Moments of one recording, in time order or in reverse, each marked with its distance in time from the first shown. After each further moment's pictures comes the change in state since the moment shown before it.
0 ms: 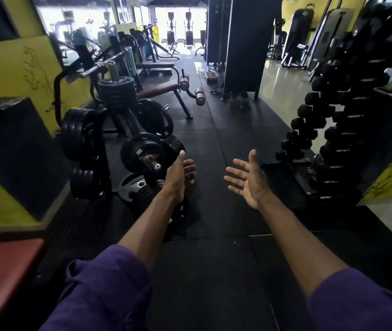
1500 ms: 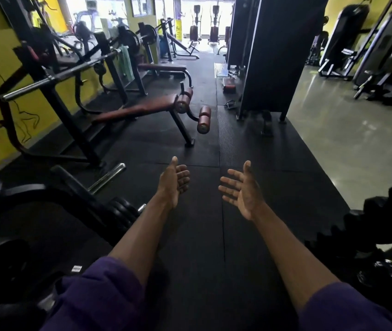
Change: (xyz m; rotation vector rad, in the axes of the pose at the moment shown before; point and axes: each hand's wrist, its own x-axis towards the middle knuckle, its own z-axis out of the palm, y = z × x) left_hand 0.914 0.188 0.294 -0.062 0.175 0.000; right_hand 0.976 -0.244 -0.126 -0.025 -0.124 0.091
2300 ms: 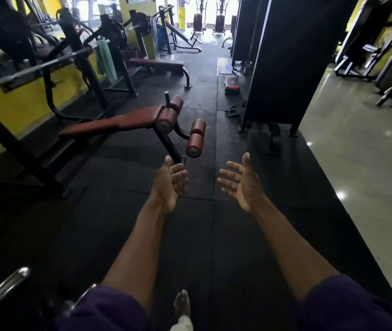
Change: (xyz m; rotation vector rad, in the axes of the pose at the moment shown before) left_hand 0.497 0.117 0.219 -0.027 -0.043 -0.021; right_hand 0.552 -0.198 -0.090 -0.051 -0.042 -0.030
